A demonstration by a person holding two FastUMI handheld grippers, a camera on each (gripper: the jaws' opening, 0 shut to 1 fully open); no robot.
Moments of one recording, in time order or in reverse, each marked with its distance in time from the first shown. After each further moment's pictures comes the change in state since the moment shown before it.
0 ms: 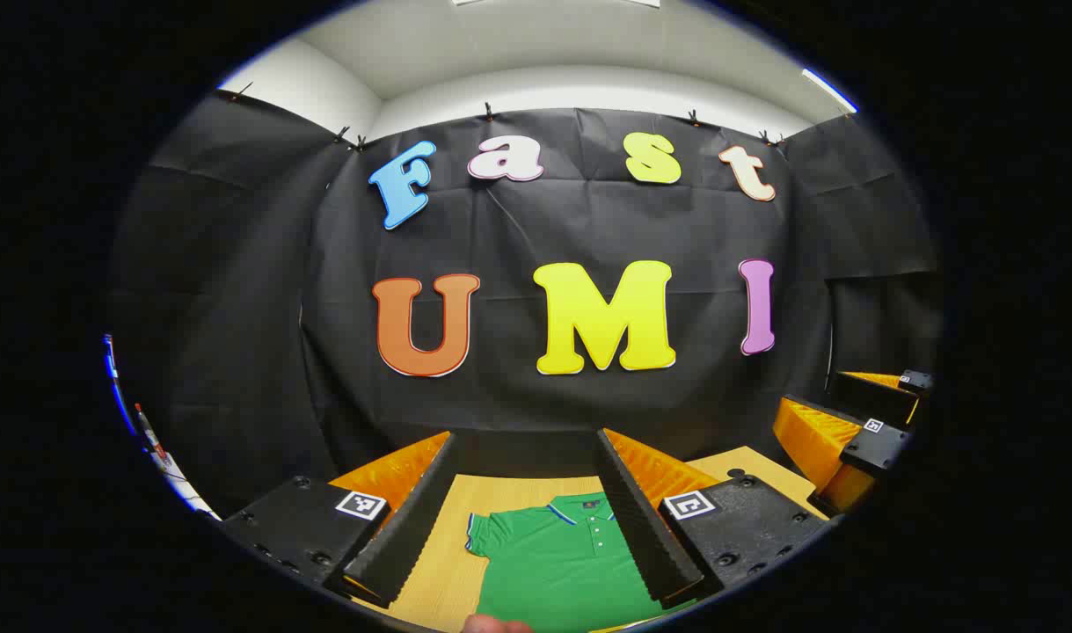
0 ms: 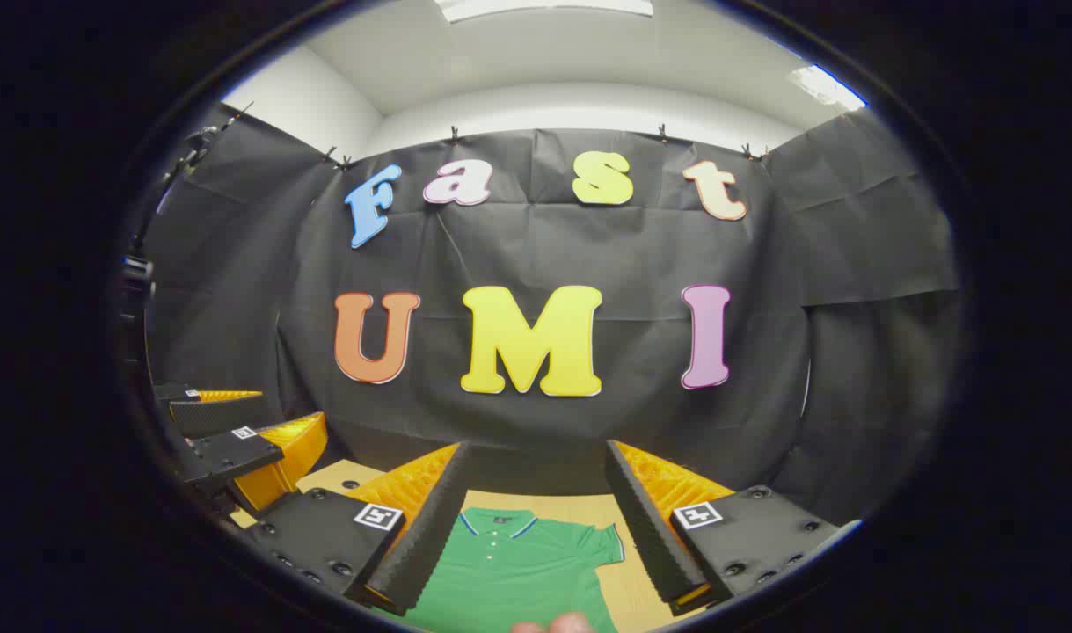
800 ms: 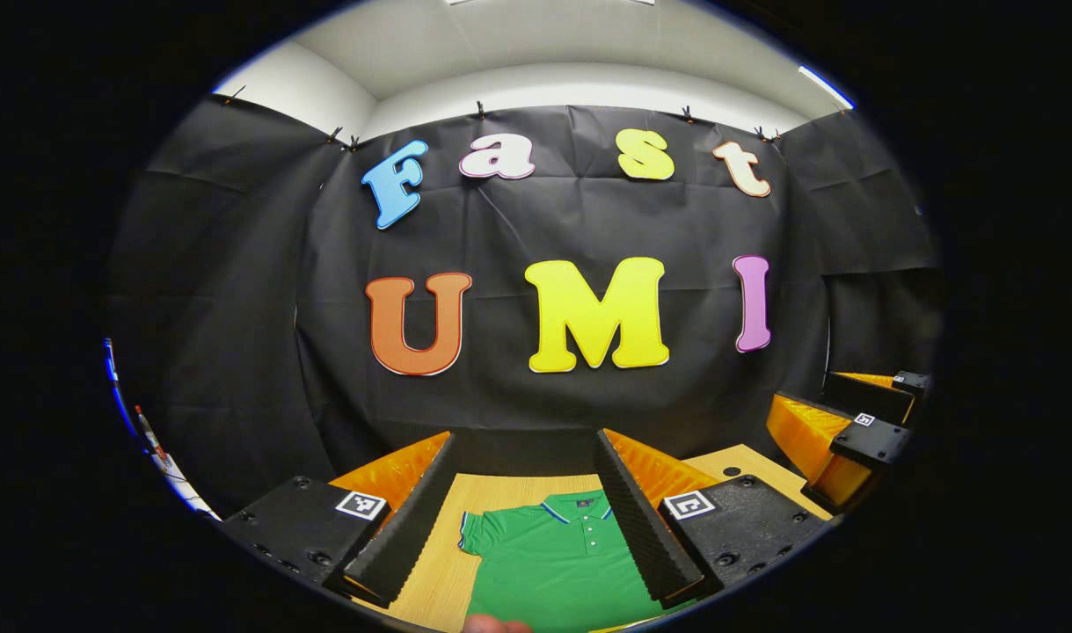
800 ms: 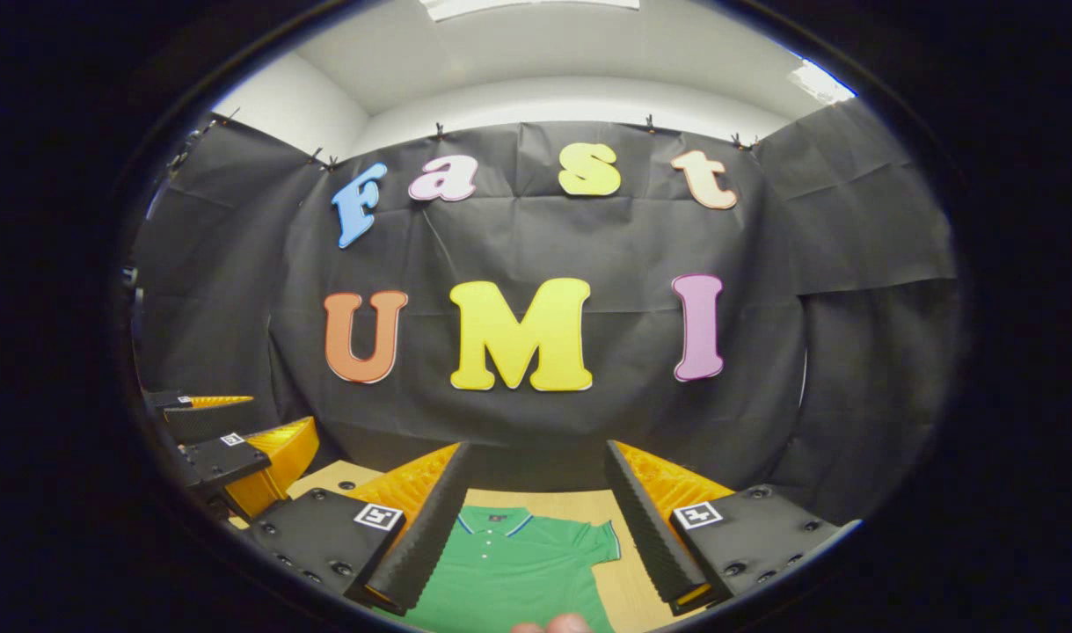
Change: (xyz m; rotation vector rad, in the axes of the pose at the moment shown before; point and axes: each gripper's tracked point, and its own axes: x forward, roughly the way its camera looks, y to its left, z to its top) left arm 0.001 -0.013 0.002 0.013 0.005 -0.005; right arm 0.009 -0.020 0.000 0.021 0.015 -0.017
